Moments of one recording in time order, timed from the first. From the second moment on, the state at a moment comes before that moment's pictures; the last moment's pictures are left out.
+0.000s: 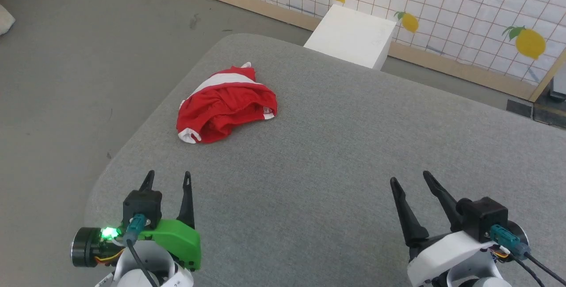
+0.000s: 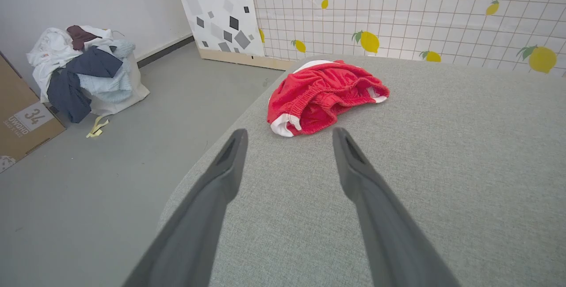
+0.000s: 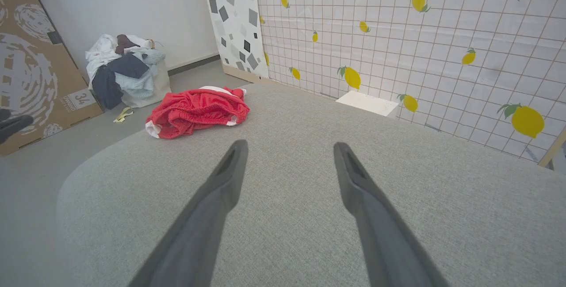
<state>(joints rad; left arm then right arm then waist) -0.04 0.14 -0.12 0.06 -0.05 0.07 0.01 0.04 -0.05 0.10 0.00 0.15 0.13 -0.02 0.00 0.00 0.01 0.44</state>
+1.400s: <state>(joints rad) -0.65 0.46 -0.18 0.33 -0.37 -0.12 0.52 -0.05 -0.14 0.09 -0.18 0.07 0.13 0.02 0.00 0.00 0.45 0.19</state>
